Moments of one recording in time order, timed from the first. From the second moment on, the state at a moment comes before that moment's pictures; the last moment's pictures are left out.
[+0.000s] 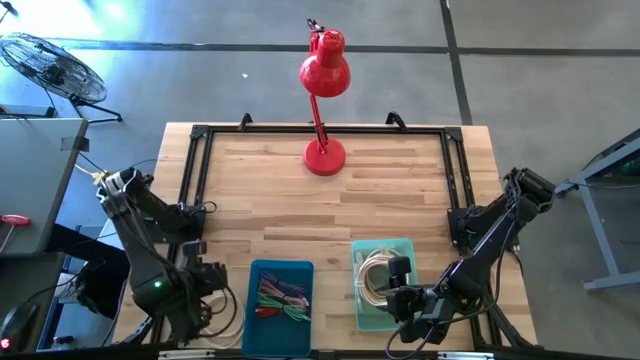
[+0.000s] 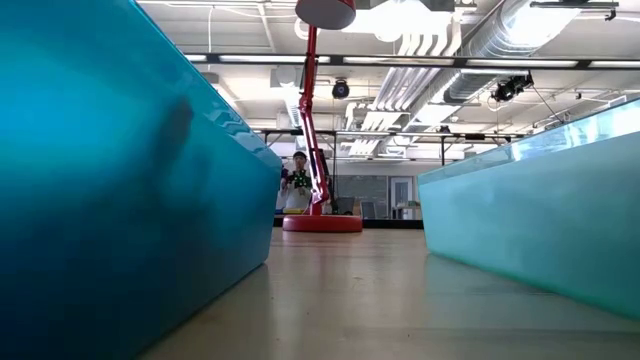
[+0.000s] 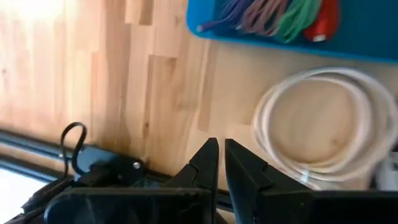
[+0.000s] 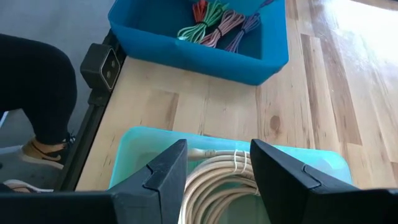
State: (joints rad) left arm -1.00 1.55 1.49 -1.57 -0.27 -1.16; right arm 0.86 1.57 1.20 -0.56 0.59 0.50
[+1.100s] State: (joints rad) left arm -1.00 1.59 1.28 -1.40 -0.16 -1.05; right arm 0.86 1.57 1.20 -0.56 0.60 0.52
